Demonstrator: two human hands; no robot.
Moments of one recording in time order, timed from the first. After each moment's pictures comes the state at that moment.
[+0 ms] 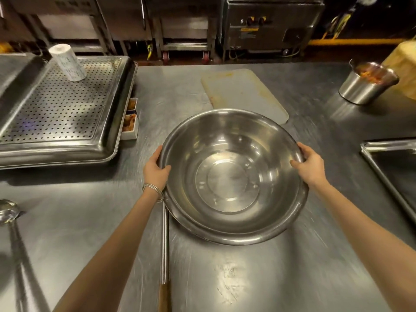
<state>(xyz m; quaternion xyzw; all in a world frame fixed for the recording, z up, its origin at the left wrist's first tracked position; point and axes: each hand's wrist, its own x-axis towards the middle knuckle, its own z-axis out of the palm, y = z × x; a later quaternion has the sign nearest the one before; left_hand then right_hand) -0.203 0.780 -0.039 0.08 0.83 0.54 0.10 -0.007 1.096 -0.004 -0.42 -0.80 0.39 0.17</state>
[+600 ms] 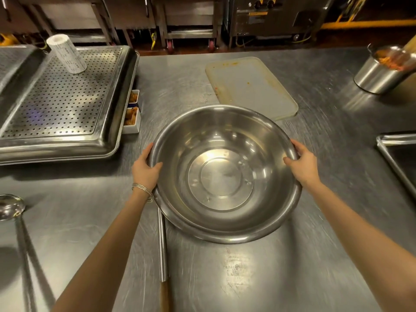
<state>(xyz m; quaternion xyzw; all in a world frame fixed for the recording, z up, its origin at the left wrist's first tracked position) -0.215 0.757 -0.050 0.07 0.84 0.54 0.08 -0.027 1.085 -0.031 -0.41 -0.79 0.43 0.16</state>
